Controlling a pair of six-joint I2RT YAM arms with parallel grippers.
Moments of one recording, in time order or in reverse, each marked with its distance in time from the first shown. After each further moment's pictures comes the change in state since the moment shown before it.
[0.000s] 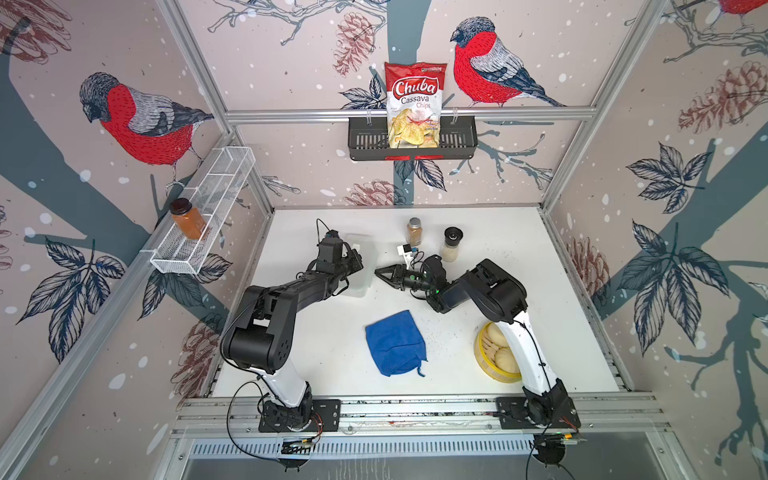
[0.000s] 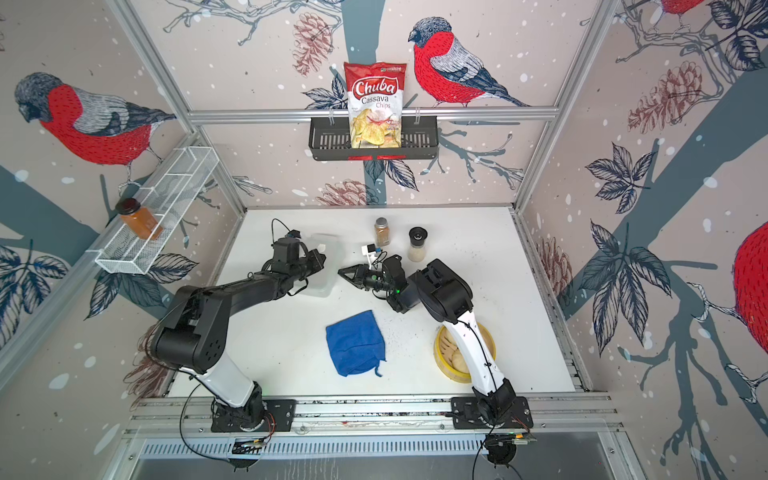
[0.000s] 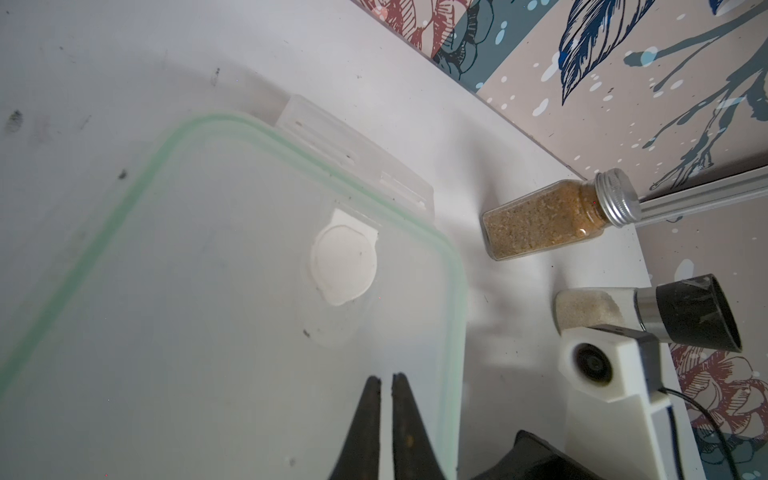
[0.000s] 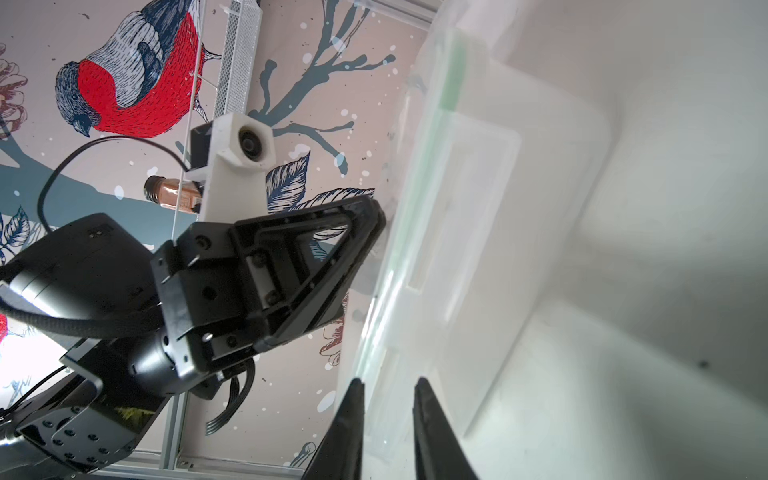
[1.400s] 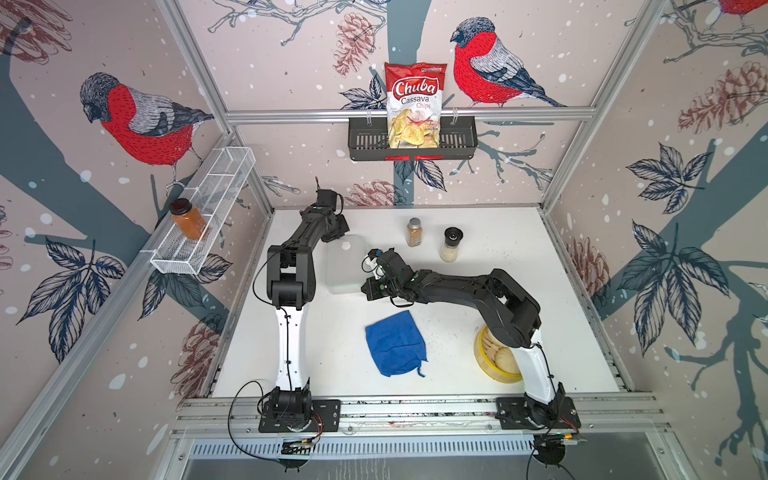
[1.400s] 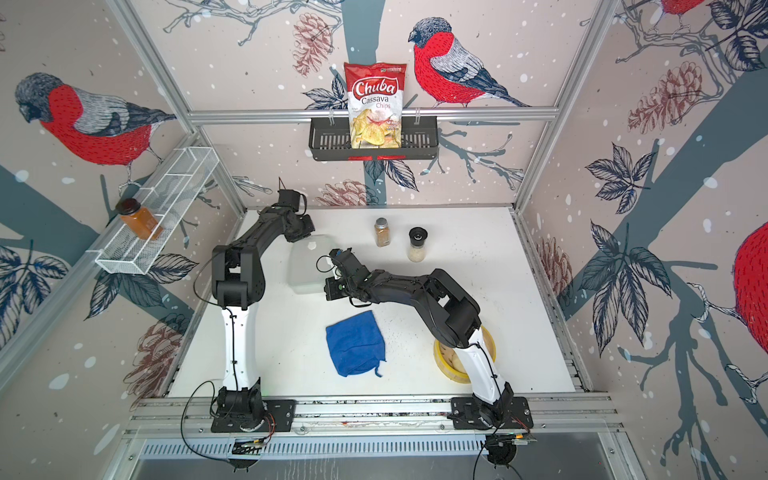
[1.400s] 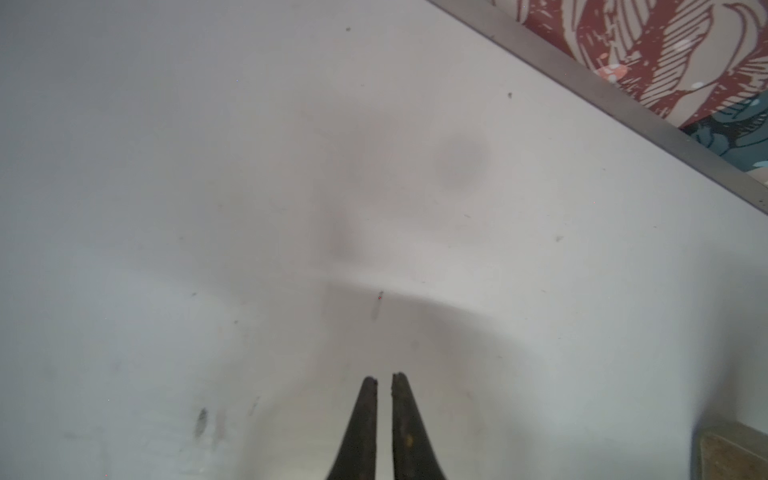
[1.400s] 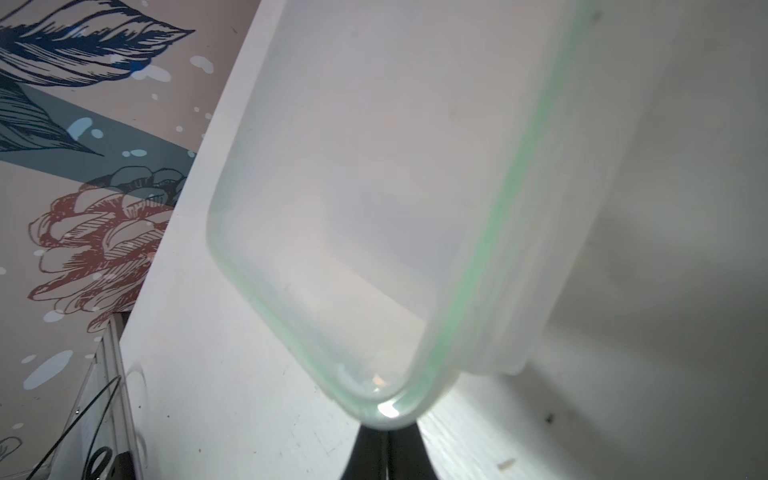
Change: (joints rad) left arm 0.154 0.625 1.100 -0.828 -0.151 0.141; right arm 0.218 -0.202 0.314 -1.198 0.432 -0.659
